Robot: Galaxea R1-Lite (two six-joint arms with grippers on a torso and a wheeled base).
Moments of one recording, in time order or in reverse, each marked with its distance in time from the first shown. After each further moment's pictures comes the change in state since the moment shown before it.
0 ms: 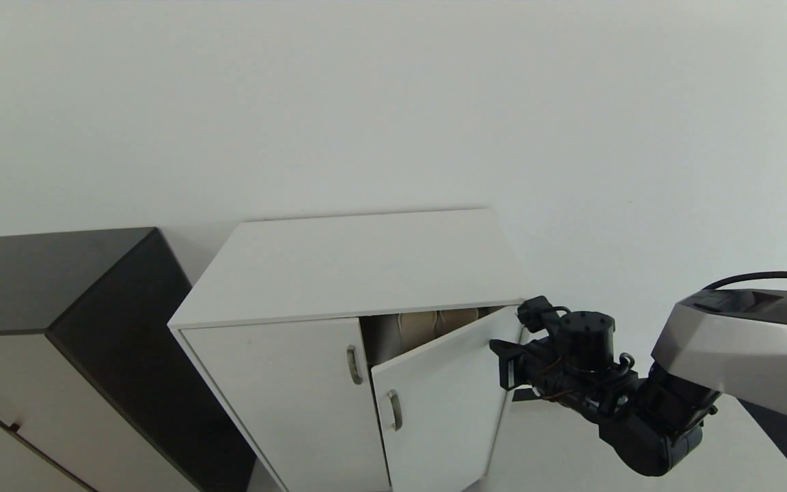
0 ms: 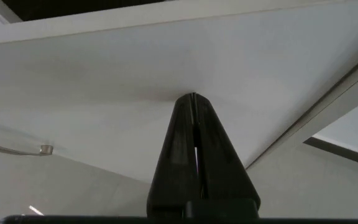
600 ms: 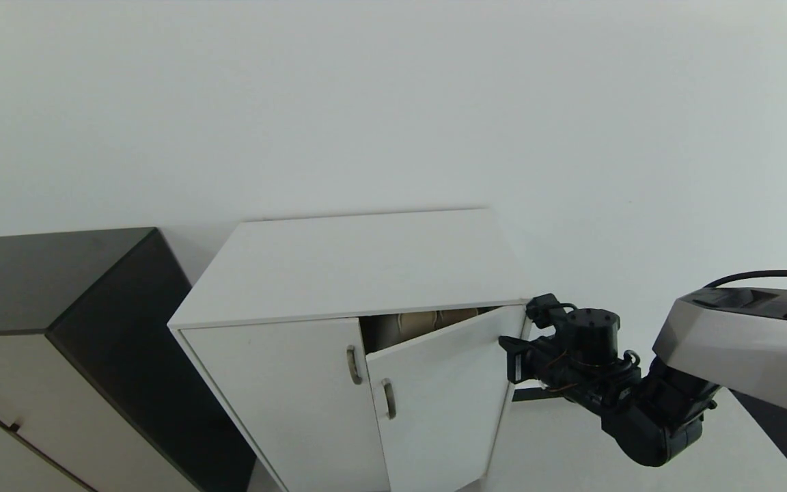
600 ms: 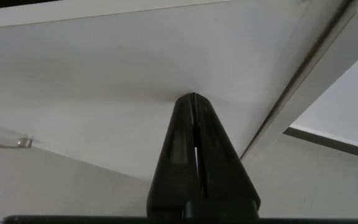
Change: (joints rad) left arm 0.000 0.000 0.000 0.000 0.000 0.000; right arm -0.042 0.026 -0.026 0.007 -0.007 0.007
